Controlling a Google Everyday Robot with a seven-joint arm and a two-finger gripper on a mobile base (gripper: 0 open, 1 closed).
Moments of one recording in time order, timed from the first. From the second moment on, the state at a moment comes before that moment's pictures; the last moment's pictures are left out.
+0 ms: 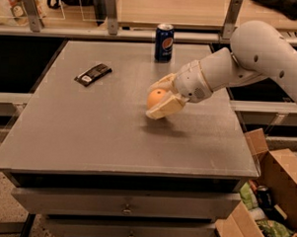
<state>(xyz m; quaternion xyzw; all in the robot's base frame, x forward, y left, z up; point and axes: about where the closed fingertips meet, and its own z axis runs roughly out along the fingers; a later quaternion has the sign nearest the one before) 0.565 -0.022 0.850 -0.64 0.62 0.28 0.35</state>
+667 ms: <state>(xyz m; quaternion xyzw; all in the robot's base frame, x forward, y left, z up) 0.553 -0.034 0.906 -0.66 0.59 0.27 0.37</state>
